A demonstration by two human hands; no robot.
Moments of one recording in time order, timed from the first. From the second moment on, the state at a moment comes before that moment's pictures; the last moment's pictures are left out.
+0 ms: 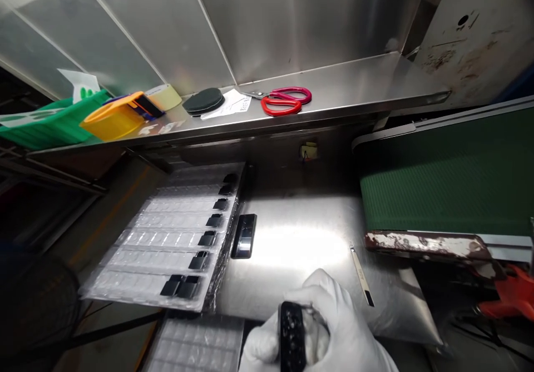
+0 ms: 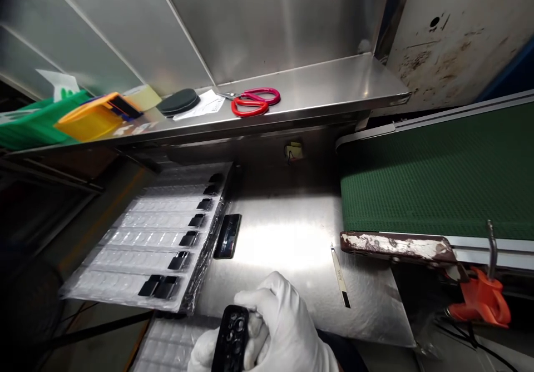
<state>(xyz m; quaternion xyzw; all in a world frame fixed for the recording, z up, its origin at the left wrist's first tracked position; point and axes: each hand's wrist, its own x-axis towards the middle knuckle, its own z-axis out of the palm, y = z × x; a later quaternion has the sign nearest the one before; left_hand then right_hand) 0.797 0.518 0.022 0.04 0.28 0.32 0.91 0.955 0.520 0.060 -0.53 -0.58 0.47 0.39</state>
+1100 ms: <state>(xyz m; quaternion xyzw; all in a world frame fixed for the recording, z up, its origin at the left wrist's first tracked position) 0.720 0.580 0.071 0.25 0.38 0.20 0.87 0.889 0.553 0.052 -0.37 -0.25 0.79 0.42</state>
